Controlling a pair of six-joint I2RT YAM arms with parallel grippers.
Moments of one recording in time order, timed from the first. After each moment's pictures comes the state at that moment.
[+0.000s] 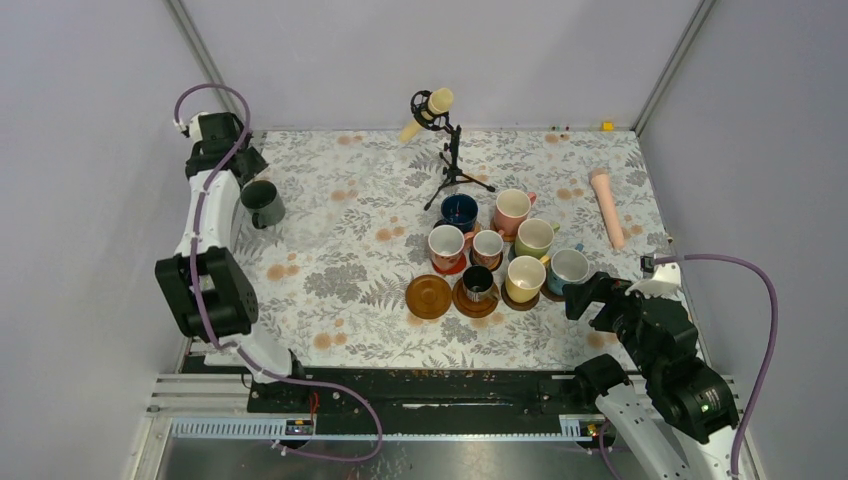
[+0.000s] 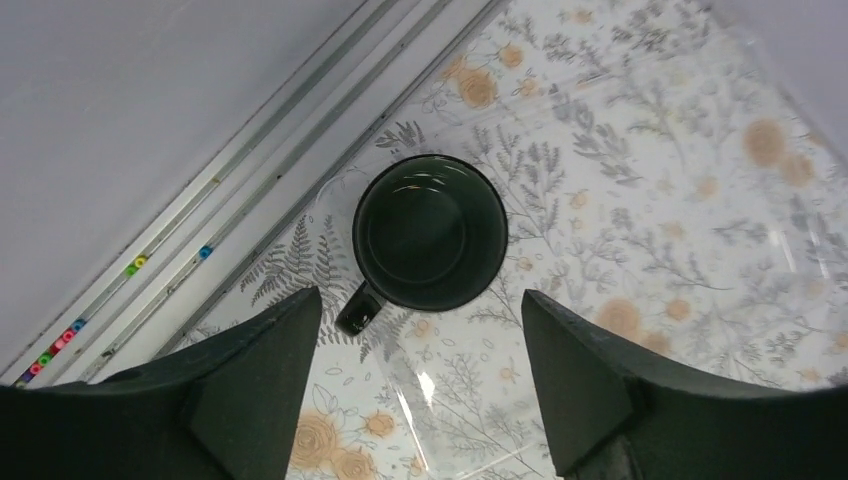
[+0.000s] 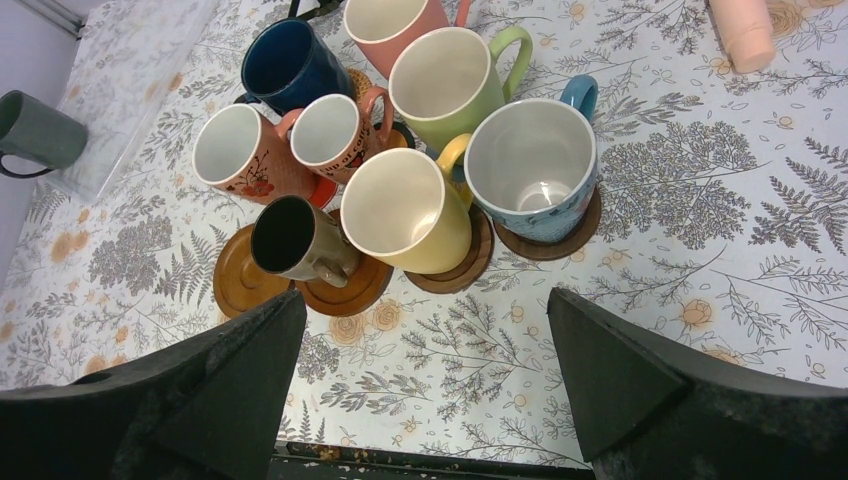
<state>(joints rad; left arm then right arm) 0.22 1.64 1.50 -0.57 -0.30 -0.46 0.40 0.22 0.80 -0.97 0.21 0.49</state>
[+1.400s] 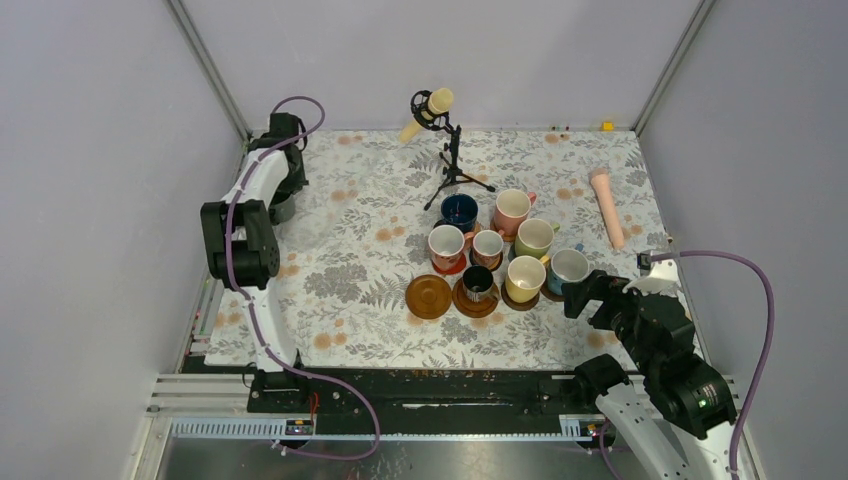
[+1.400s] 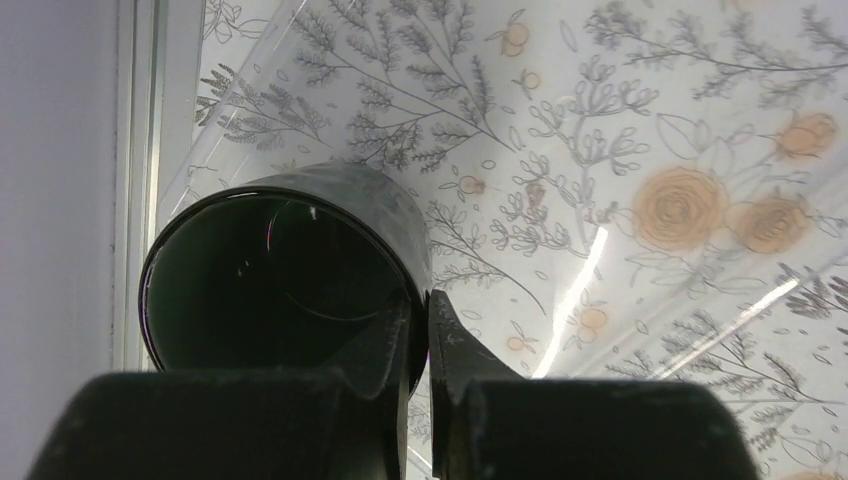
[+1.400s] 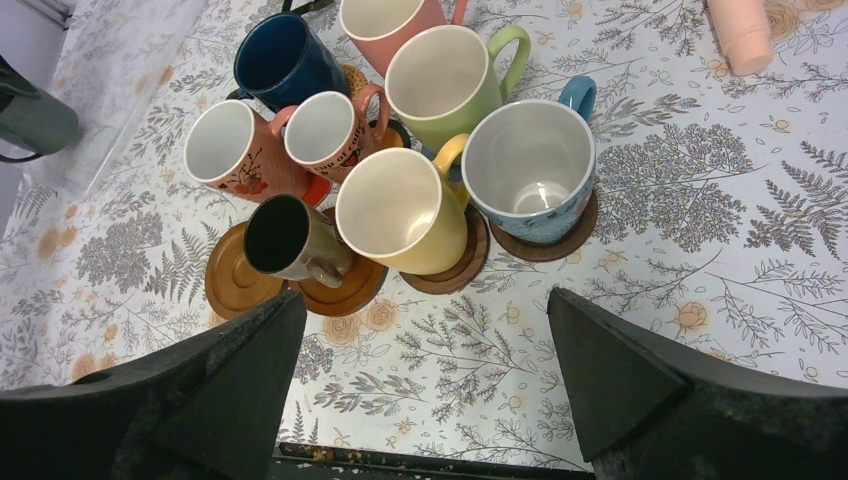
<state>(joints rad) 0.06 2.05 1.72 -0.69 -0.27 -0.12 0.40 0.23 0.79 -0.96 0.21 0.47</state>
